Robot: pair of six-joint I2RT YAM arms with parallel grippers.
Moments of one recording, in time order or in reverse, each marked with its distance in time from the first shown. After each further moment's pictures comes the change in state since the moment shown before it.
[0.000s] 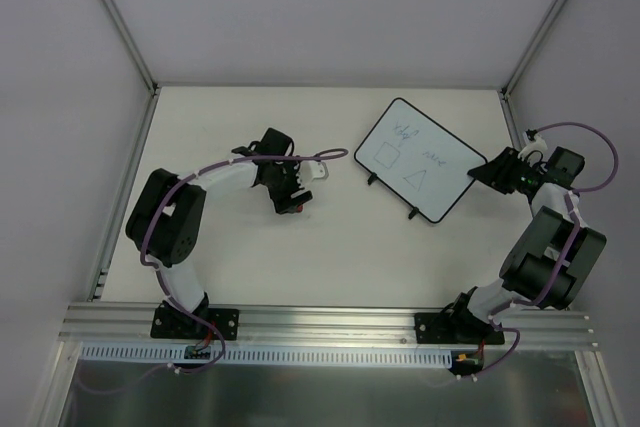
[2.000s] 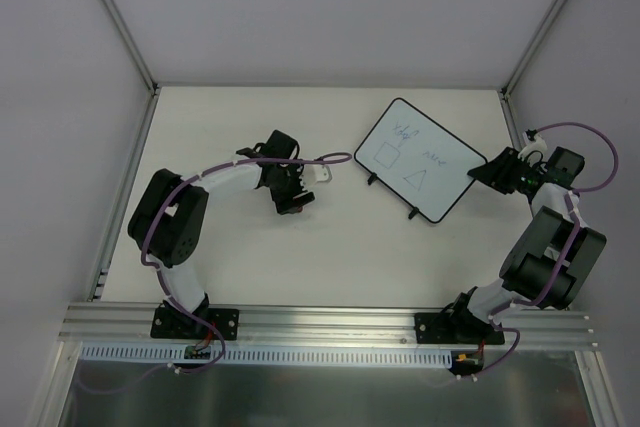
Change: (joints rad) left arm -0.038 0.005 0.006 -0.015 -0.058 -0.012; right arm 0.000 0.000 0.000 -0.002 0.002 0.000
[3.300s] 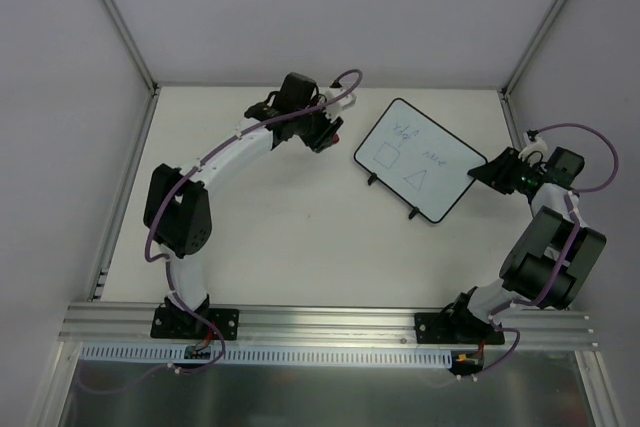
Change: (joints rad) left arm -0.031 0.077 0.471 -0.017 -0.012 -0.359; right arm 0.000 0.000 -0.003 0.009 0.004 0.038
